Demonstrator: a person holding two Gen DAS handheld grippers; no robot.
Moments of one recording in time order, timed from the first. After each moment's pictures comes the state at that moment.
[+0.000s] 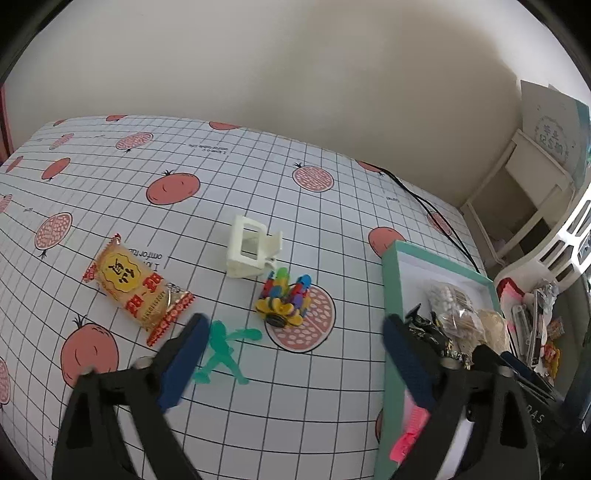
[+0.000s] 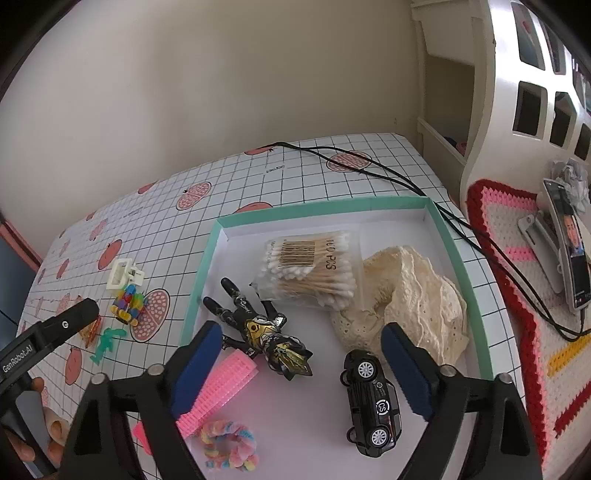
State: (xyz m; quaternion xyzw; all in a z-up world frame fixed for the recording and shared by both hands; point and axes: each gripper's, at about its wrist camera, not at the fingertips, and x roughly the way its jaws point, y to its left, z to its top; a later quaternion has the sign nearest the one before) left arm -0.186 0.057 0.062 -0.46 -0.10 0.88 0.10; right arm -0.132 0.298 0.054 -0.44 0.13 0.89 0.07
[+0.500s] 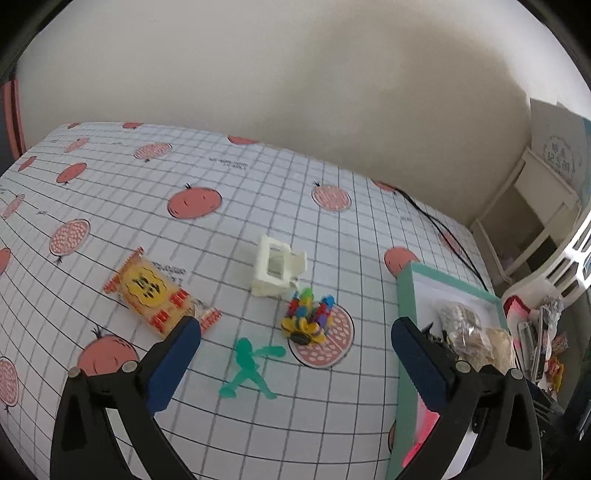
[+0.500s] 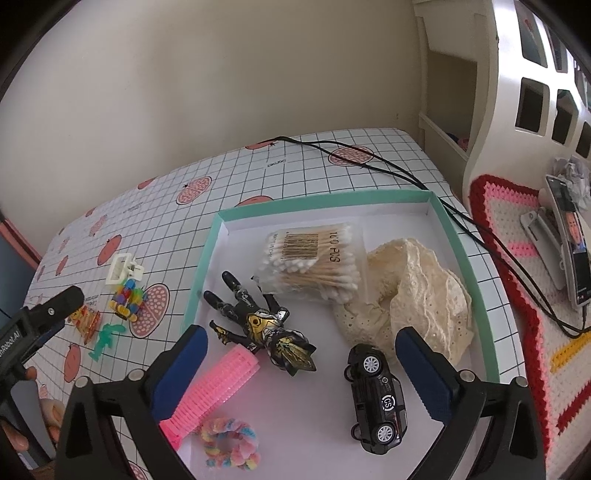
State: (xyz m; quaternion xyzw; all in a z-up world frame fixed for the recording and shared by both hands) left arm -0.189 0.036 0.070 -0.43 -0.11 0.89 0.08; right arm -0.134 0.292 0.055 -0.44 0.13 0.89 0.07
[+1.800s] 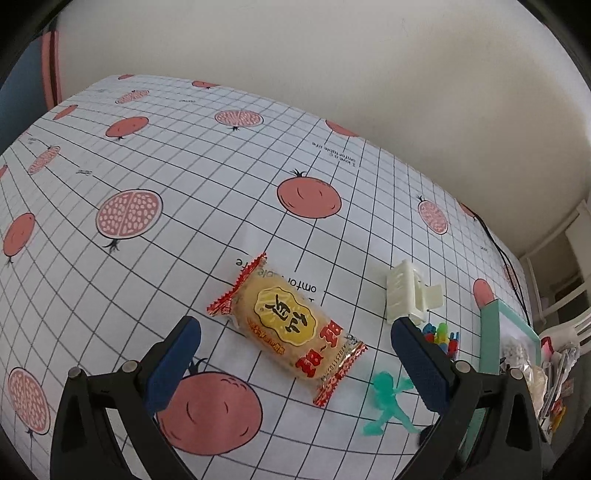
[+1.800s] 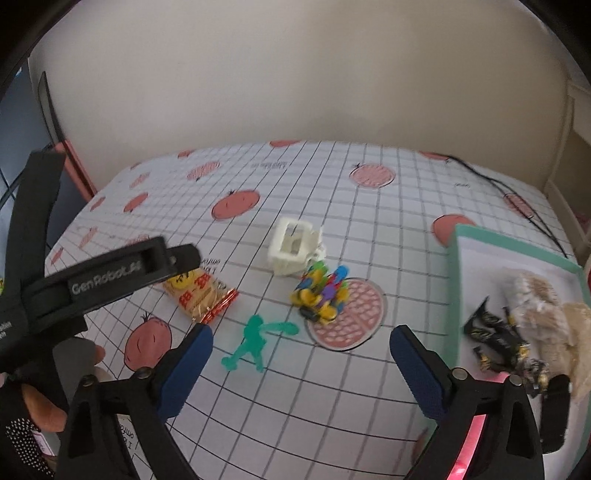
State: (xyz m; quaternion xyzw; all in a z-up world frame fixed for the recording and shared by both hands) left arm -0.229 -0.066 0.029 -0.48 -0.16 0.86 0.00; right arm -0.179 0.097 0.037 -0.45 0.03 0.89 -0.08
